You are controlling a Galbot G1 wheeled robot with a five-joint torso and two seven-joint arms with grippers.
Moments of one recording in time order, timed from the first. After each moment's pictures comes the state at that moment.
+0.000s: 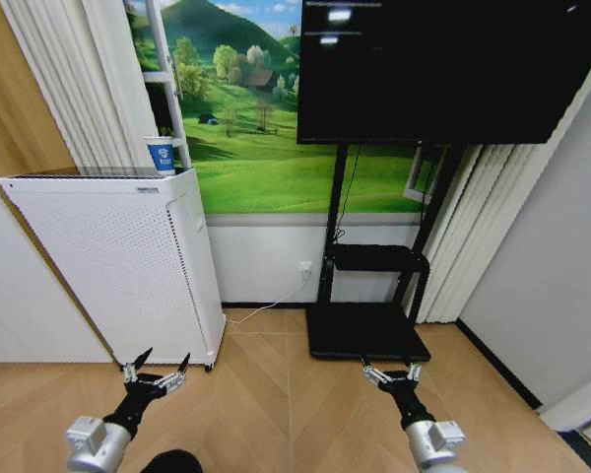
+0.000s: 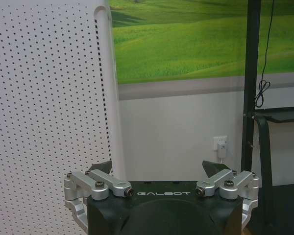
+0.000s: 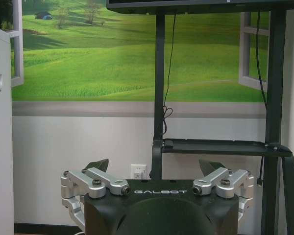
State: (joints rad) left arm 1.77 -1.20 -0.86 -2.25 -0.41 0.14 0.13; right arm -1.69 1.26 0.58 2.12 0.27 0.12 0.06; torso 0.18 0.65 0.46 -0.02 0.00
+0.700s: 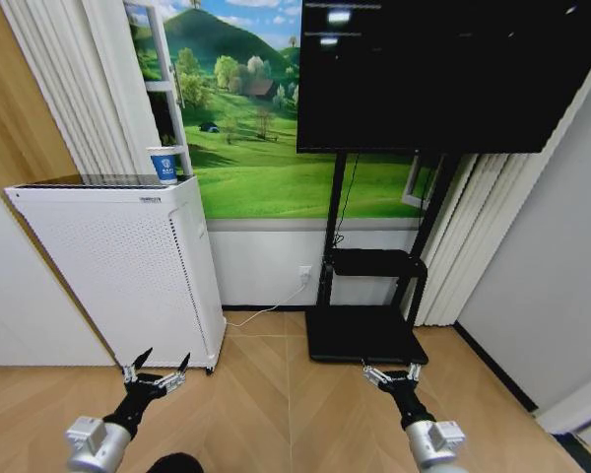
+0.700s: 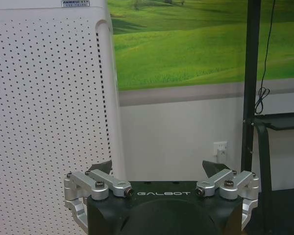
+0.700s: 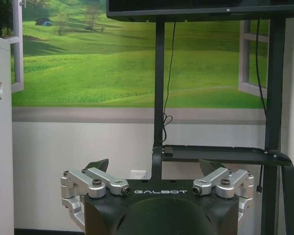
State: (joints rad) left arm 1.77 -1.20 -0.86 -2.25 -0.41 0.14 0.13; right arm -1.69 1.26 0.58 2.12 0.27 0.12 0.06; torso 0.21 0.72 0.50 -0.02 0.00
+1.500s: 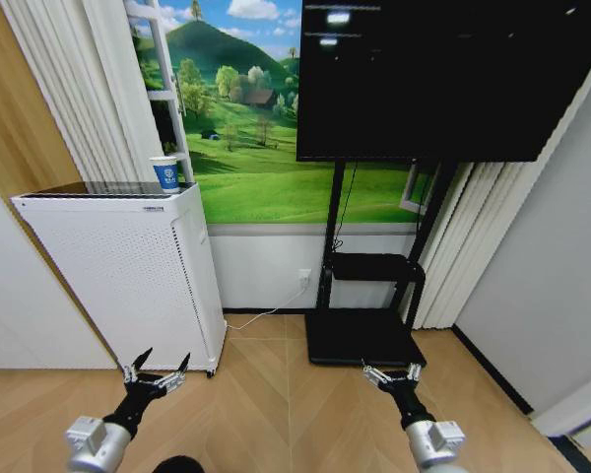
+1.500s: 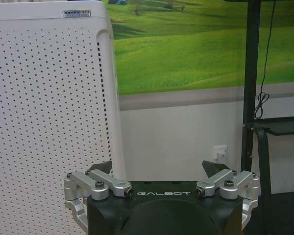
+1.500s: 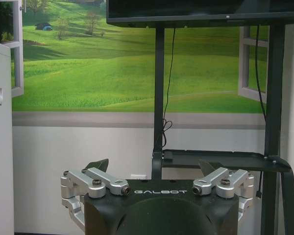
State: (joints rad) left arm 1.77 -1.20 -0.86 -2.25 -0.41 0.14 0.13; right arm -1.69 1.26 0.58 2.12 0.27 0.12 0.06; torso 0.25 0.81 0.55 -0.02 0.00
